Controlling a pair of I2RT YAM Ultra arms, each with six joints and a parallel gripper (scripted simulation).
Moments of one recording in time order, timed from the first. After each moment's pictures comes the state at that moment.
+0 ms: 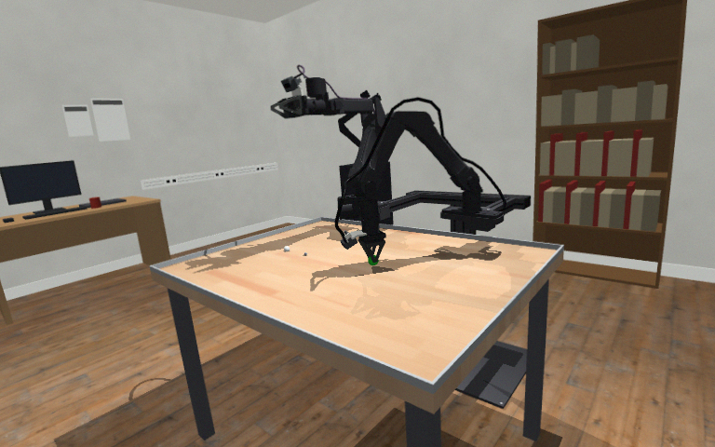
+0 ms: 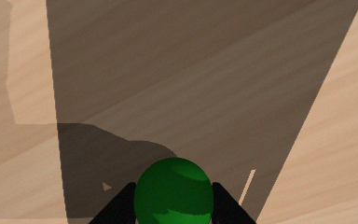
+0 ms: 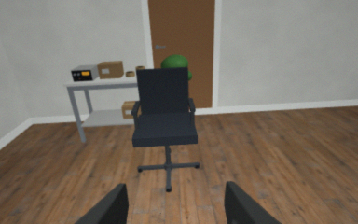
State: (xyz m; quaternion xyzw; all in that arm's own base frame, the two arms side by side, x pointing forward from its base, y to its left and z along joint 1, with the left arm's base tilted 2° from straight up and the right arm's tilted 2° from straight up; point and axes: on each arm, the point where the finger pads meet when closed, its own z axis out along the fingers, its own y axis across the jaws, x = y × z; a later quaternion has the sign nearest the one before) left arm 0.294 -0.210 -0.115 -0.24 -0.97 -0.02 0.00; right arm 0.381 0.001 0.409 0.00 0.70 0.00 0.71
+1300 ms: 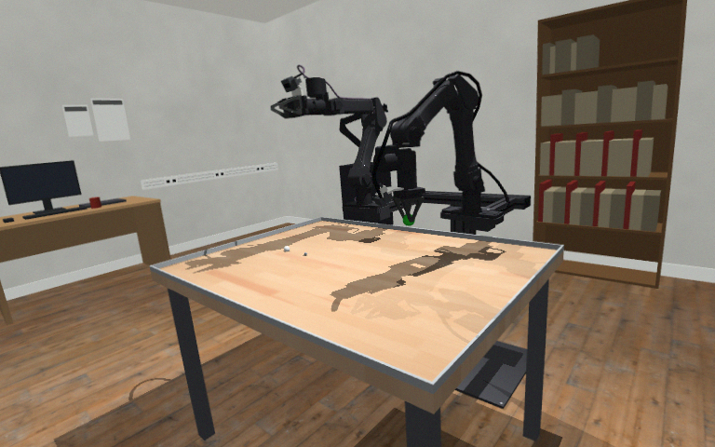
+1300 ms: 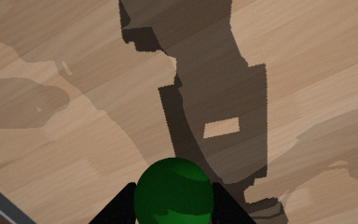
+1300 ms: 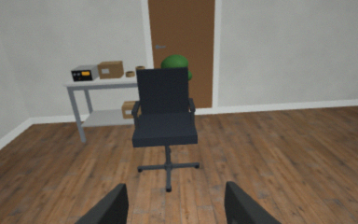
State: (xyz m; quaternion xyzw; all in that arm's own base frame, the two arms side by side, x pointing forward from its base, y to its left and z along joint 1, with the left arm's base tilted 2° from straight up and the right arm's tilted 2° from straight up) left arm 0.291 -0.066 0.041 -0.24 -0.97 -0.02 0.00; right arm 0.381 0.001 0.409 0.00 0.70 0.00 0.71
